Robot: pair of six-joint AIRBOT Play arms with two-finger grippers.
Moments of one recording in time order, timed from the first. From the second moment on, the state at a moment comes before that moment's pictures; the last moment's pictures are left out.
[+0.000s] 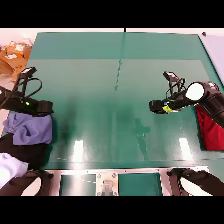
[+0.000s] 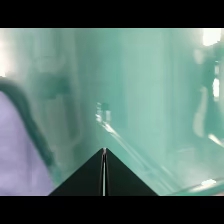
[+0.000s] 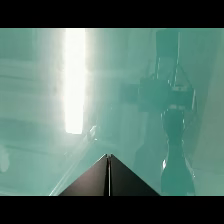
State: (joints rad) left arm 0.03 -0.92 0.96 1.26 -1.36 -1.44; right arm 0.19 -1.08 0.93 -1.39 1.15 1.75
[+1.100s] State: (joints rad) left arm 0.21 -1.02 0.60 1.79 -0.98 -1.57; right arm 0.19 -1.08 0.93 -1.39 1.15 1.75
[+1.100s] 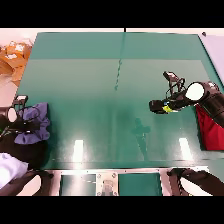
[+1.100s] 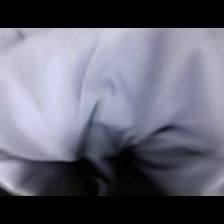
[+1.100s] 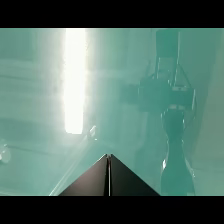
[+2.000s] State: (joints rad) left arm -0.50 -1.17 1.34 1.27 -1.00 -1.39; right arm 0.15 -1.08 1.09 -1.37 1.21 1.72
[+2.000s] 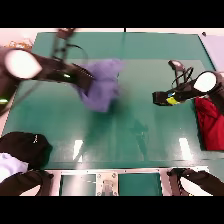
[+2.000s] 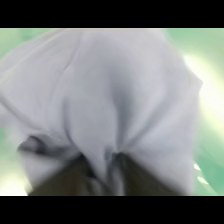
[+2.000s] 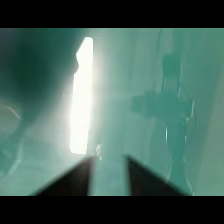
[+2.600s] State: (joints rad) left arm -0.36 -1.32 1.25 1.18 -1.20 -1.44; right arm -0.21 -1.24 1.17 -1.21 1.26 1.61
